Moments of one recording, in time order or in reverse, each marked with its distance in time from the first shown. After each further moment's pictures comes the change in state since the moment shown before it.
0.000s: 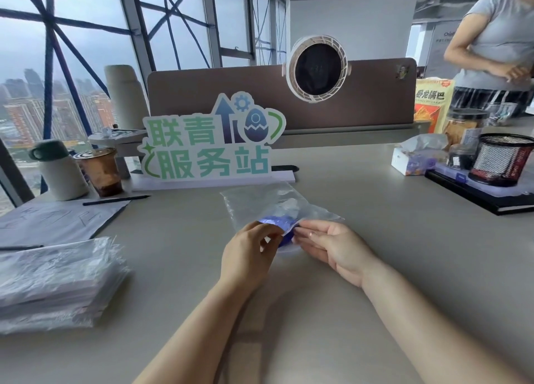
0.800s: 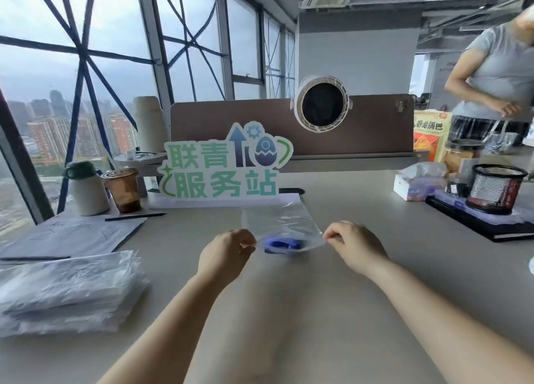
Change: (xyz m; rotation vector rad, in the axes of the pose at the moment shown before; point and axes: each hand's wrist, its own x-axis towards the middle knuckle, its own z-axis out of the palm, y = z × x) left_hand 0.019 -0.030 -0.048 0.253 -0.102 -0.132; right_hand 0.016 -0.027 -0.038 -1.343 0.235 -0.428
